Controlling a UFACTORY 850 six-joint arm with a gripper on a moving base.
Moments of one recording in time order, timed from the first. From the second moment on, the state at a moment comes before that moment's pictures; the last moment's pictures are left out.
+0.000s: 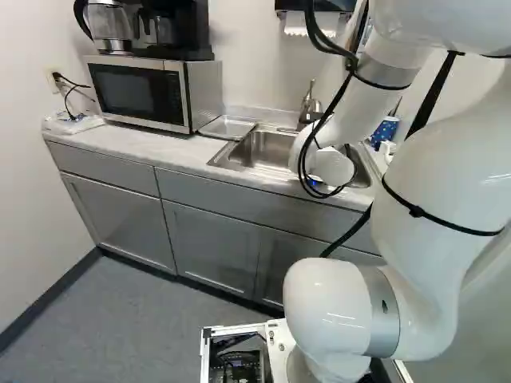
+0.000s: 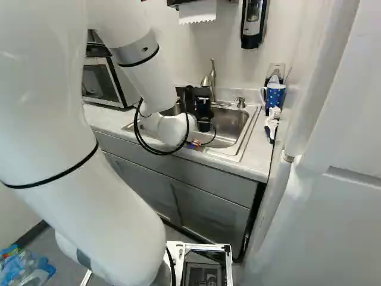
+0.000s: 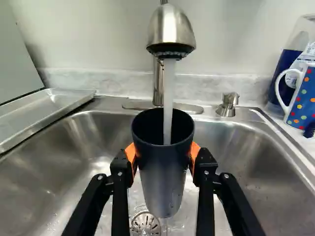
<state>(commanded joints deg) -14.5 -1.3 -26.9 -0.9 52.6 0.0</state>
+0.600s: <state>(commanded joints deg) -14.5 -1.3 -26.9 -0.9 52.6 0.0</state>
